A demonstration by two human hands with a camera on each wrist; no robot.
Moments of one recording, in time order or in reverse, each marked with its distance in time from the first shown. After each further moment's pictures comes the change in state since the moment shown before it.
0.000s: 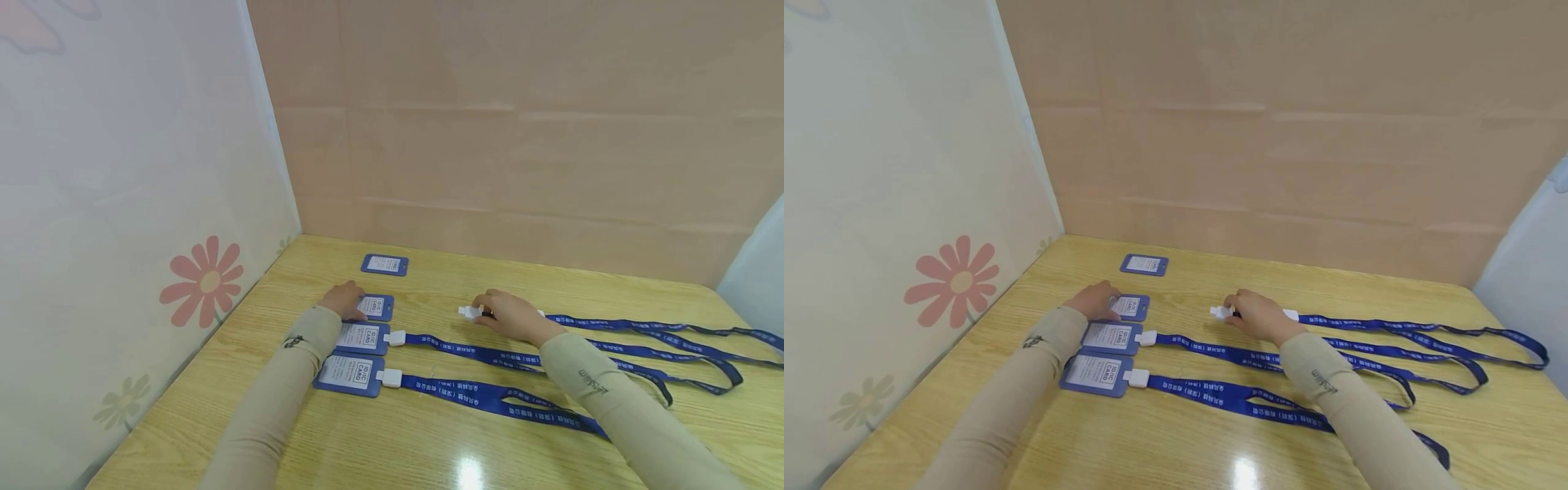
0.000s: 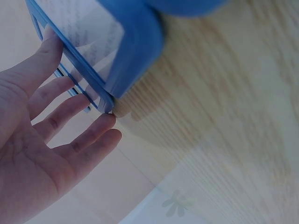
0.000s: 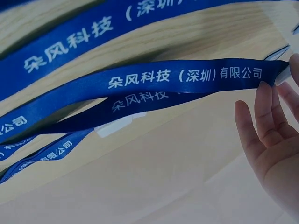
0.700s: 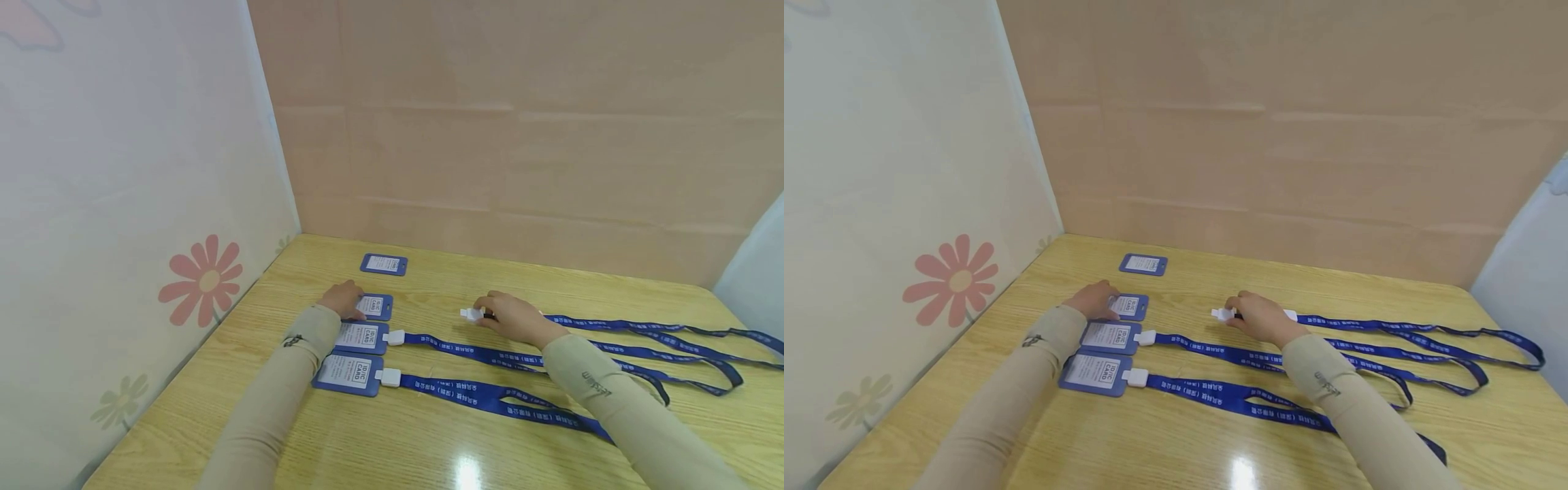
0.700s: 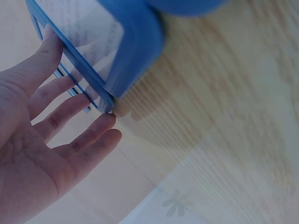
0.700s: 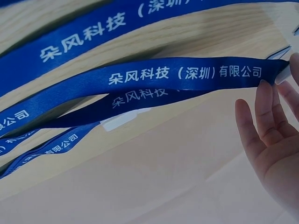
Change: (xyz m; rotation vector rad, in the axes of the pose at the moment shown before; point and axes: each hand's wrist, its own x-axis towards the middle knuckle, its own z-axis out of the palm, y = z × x) left_hand -0.004 0.004 -0.004 0.004 -0.009 -0.004; right_hand -0.007 0.000 -0.004 -0.001 -0.010 0.000
